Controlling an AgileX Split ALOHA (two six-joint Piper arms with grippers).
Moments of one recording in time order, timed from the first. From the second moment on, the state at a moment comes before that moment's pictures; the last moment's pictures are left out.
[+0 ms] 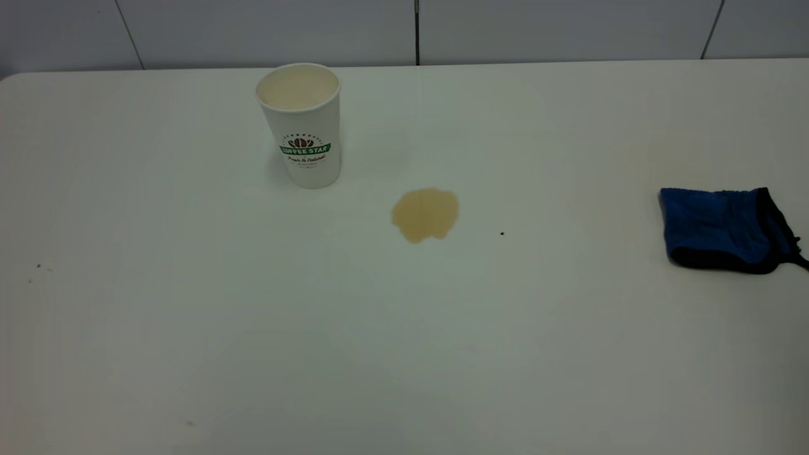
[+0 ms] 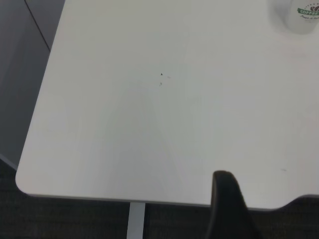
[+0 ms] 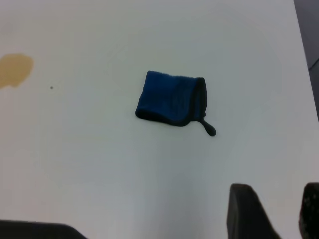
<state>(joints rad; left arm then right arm) -0.03 -0.02 -0.49 0.08 1.12 -0.08 0.00 0.44 -0.69 -0.08 1.03 0.00</state>
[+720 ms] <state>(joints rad) -0.03 -0.02 -0.49 0.08 1.12 -0.08 0.00 1.71 -1.12 -0.05 0.77 0.10</state>
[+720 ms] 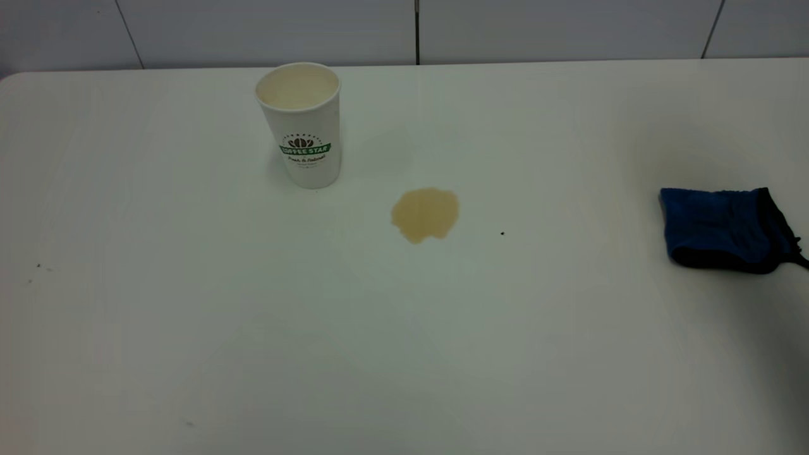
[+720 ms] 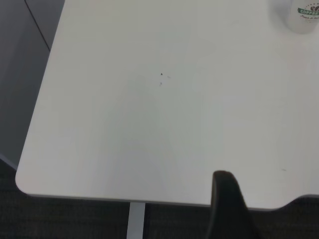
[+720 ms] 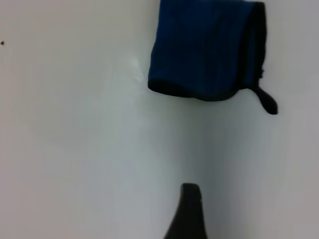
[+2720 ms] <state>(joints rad) -0.03 -0.02 -0.49 0.08 1.12 -0.08 0.01 2.50 -1.57 0.23 0.54 -0.15</state>
